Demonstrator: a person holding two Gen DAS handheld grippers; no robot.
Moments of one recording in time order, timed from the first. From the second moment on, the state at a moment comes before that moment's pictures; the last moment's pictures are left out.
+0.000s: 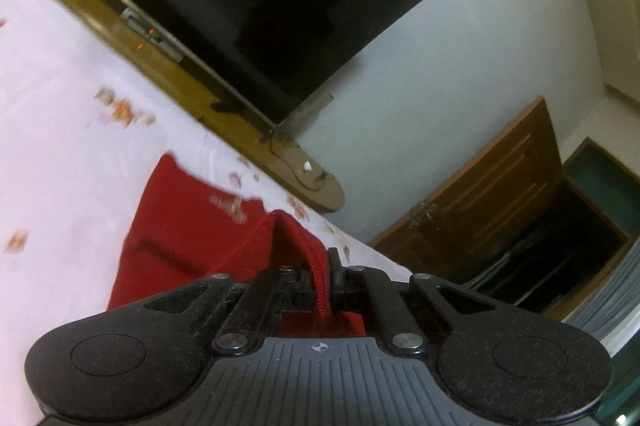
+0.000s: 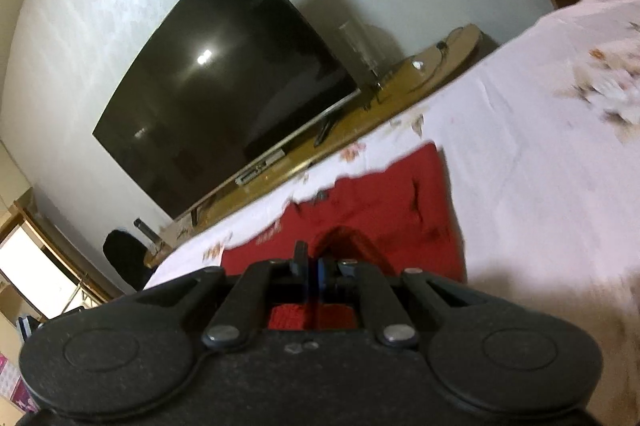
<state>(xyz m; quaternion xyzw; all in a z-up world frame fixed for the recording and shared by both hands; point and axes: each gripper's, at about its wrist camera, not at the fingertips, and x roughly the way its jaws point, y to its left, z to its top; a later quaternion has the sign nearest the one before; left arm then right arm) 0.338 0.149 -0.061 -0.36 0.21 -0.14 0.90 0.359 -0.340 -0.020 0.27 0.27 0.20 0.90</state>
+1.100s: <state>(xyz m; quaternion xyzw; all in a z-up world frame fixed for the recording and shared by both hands) 0.573 0.120 -0.130 -0.12 0.32 -0.07 0.94 0.570 -0.300 -0.093 0.11 0.33 0.18 0.92</state>
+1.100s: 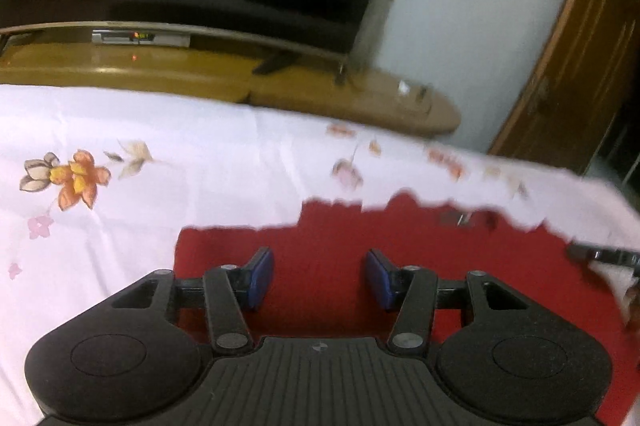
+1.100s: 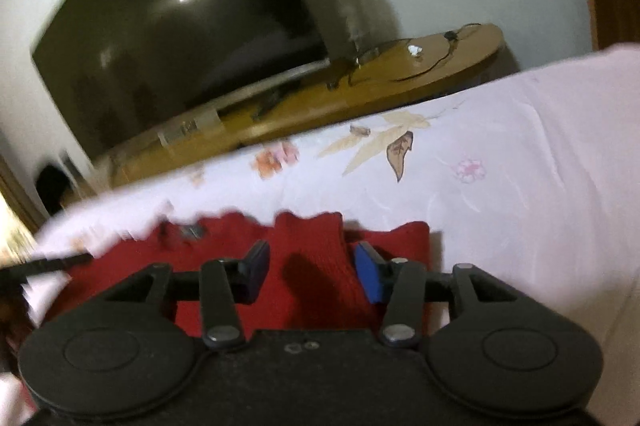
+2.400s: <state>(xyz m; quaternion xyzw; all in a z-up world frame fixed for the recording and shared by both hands) 0.573 0.000 -0.111 0.00 0.30 -0.16 0.94 0.578 -0.176 -0.093 -0.08 0.30 0.26 0.92</state>
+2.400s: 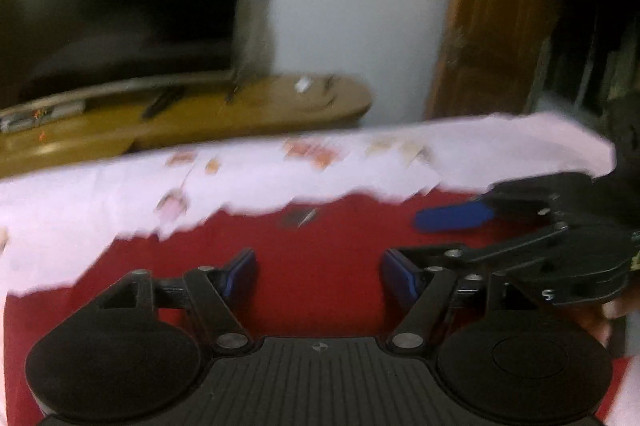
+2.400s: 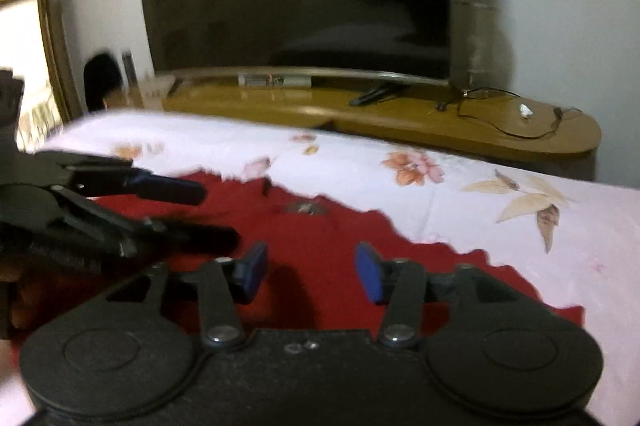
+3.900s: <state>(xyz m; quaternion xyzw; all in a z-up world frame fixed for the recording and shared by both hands) 0.487 0.060 -0.120 0.05 0.30 -0.08 0.95 0.510 -0.256 -0.100 -0.10 0.32 0.19 0.92</state>
